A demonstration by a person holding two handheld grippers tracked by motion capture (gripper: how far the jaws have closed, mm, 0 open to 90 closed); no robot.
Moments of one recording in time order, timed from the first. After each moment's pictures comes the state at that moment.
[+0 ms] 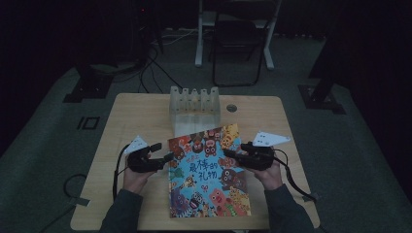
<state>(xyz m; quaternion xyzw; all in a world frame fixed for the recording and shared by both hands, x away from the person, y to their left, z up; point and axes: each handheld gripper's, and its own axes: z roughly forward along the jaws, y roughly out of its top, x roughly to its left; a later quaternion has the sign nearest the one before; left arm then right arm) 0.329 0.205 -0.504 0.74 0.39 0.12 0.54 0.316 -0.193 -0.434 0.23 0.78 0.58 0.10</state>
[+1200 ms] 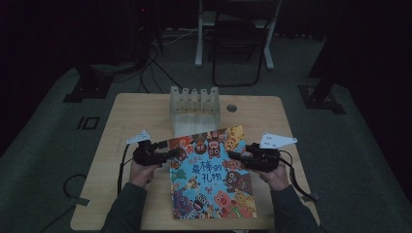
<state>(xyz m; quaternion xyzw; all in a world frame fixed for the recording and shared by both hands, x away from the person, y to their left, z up) 0.350 0.196 -0.502 0.72 0.39 0.04 0.57 0.313 -0.209 -0.434 0.21 0.78 0.59 0.09</state>
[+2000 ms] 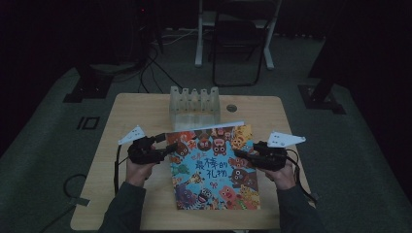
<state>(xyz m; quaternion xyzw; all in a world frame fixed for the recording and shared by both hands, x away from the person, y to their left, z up) 0.328 0.196 -0.458 0.70 0.35 0.09 0.62 0.314 -0.226 -0.427 0.21 0.77 0.59 0.09</state>
